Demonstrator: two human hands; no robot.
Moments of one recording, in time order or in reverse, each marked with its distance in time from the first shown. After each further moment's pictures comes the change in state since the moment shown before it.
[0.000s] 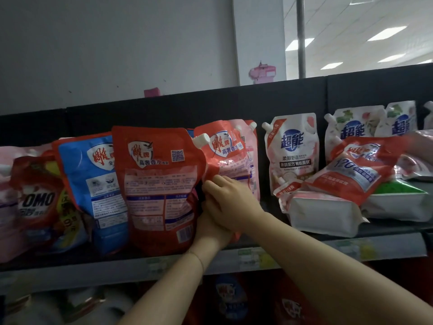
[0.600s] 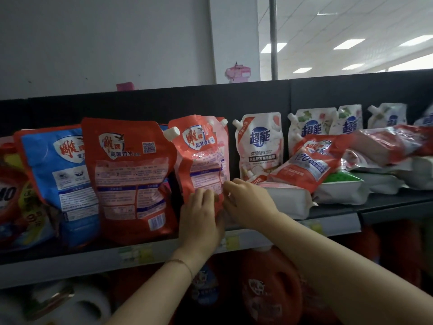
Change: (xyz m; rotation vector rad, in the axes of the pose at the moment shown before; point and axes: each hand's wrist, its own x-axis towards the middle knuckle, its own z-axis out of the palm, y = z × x) left_hand -0.039 0.016 0.022 0.417 0.275 0.639; right_hand -0.066 0.021 -0.062 -0.151 -0.125 0.316
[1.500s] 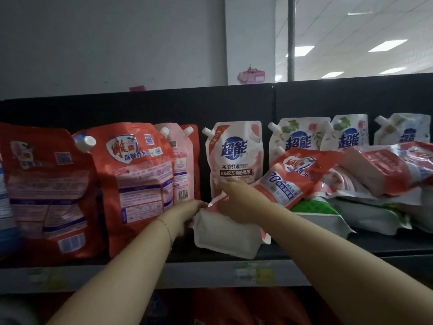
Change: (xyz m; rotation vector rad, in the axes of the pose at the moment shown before) left_hand 0.112 0.045 0.120 -0.750 -0.511 -1.210; right_hand 0.035 0.157 -0.026 0.127 -0.408 0.017
